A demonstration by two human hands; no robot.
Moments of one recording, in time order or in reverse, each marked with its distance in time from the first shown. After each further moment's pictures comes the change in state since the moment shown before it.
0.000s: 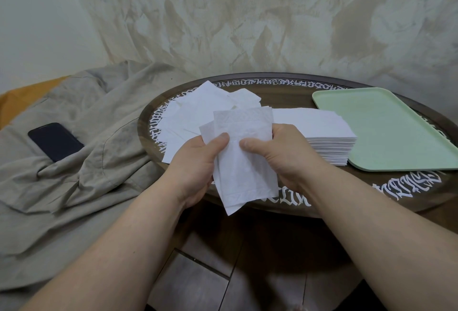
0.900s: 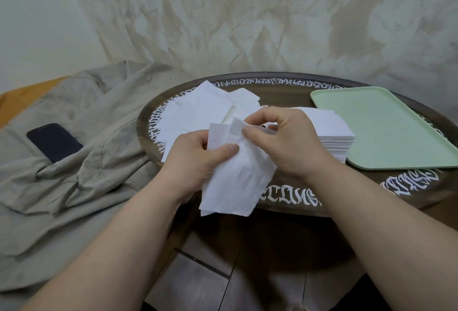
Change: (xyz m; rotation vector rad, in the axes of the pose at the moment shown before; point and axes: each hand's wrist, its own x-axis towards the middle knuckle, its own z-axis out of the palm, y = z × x) left_hand -0.003 0.005 -0.009 0.275 -0.020 0.168; right_hand -0.003 -0.012 -0.008 -0.410 0.114 -0.512
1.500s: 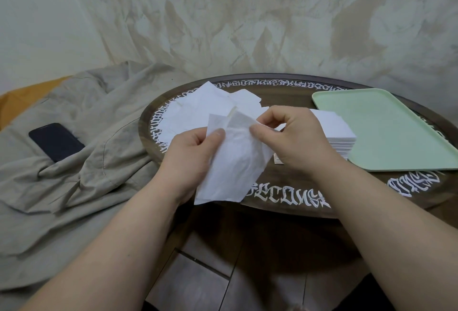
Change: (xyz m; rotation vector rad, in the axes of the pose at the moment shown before) left_hand 0.004 -0.005 -0.005 -0.055 0.085 -0.011; right_hand 0.002 -0.004 -0.007 -0.077 0.018 0.078
